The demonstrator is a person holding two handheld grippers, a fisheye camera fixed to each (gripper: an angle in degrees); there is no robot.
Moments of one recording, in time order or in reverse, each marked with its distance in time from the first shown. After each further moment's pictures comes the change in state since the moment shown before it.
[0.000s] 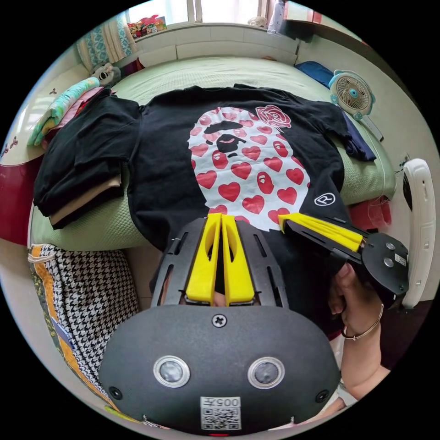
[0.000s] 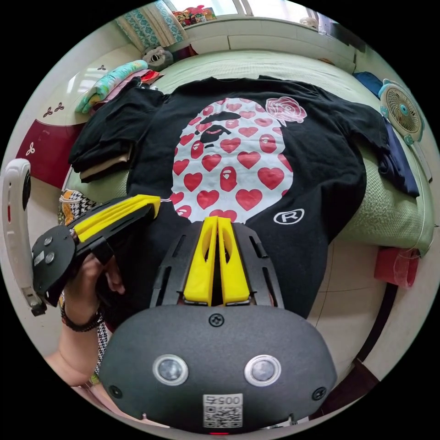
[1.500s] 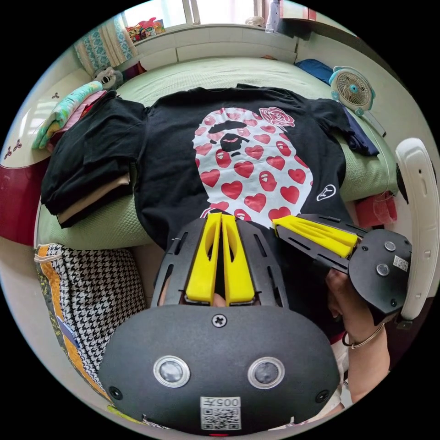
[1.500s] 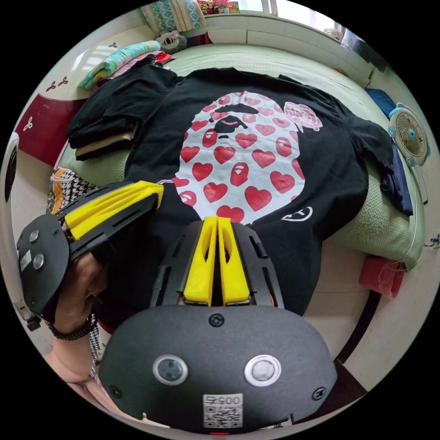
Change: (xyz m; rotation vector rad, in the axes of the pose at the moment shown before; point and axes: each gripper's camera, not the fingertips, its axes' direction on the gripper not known) left arm -0.099 0.023 -0.083 0.011 -0.045 0.015; right arm -0.091 -0.054 -0.021 -0.059 0.089 -0.093
